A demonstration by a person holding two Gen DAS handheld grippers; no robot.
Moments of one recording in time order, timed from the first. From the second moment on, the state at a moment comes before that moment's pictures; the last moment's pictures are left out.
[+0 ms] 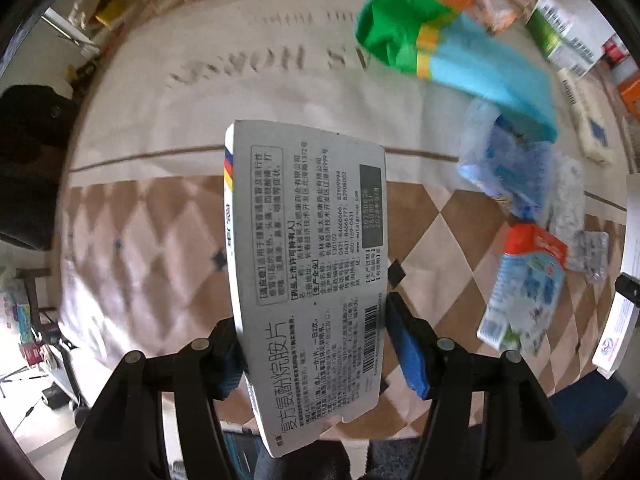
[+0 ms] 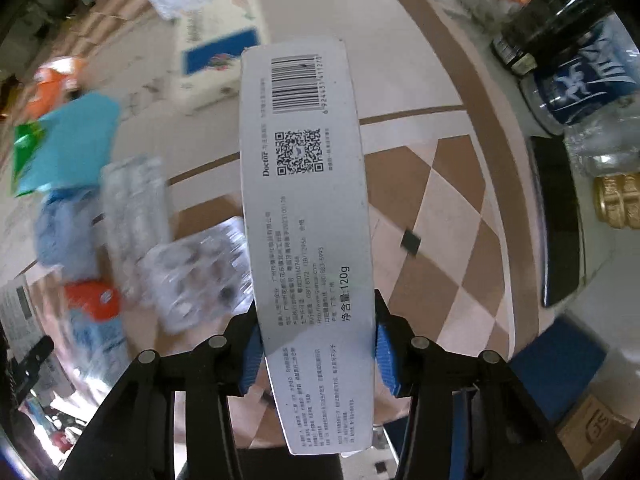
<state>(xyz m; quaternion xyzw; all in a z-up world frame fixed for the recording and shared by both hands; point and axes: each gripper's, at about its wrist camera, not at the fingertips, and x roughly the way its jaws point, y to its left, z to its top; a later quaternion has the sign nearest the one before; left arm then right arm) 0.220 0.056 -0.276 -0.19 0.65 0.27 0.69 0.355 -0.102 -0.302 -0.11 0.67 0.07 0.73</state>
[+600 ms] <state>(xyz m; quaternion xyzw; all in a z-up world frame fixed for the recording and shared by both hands) -0.029 0.053 -0.244 -0.18 0.60 0.23 0.74 0.010 -0.017 -0.267 -0.12 0.66 0.22 0.71</state>
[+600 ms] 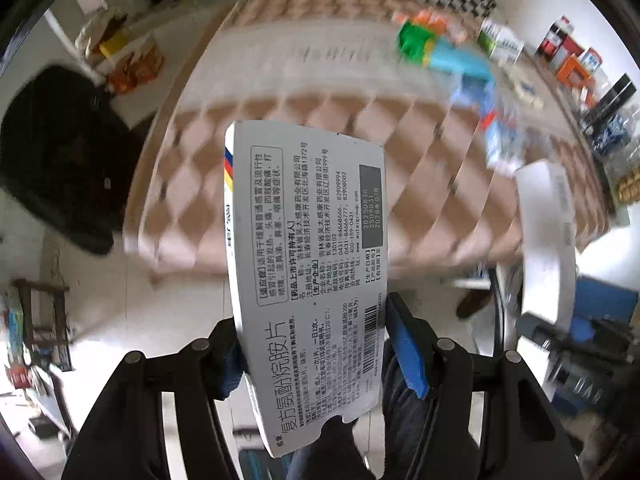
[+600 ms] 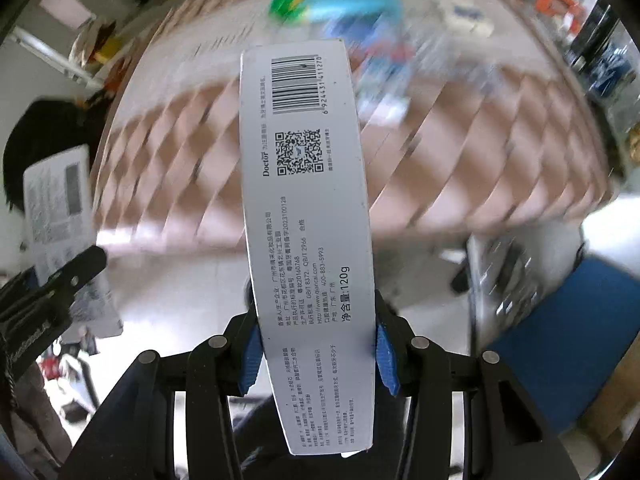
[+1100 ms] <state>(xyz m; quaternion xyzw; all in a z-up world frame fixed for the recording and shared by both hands) -0.087 0.094 -0.540 -0.33 0.68 0.19 0.62 -0.079 0.003 -0.585 -0.16 0.79 0.21 0.55</state>
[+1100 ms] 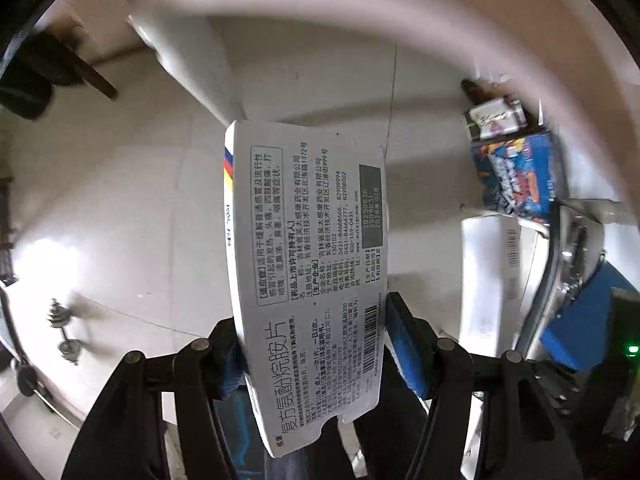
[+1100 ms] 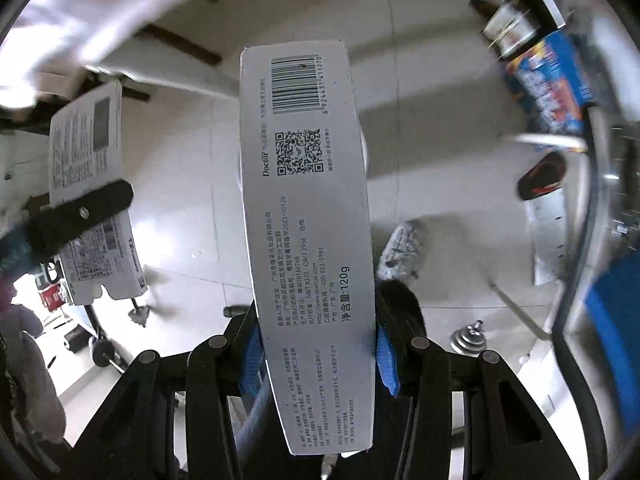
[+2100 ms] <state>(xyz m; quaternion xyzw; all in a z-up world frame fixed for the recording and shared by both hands) -0.135 0.104 -0.594 -0.26 0.67 0.27 0.64 -0.059 0.035 -0.672 -0.23 0.71 0.20 0.63</state>
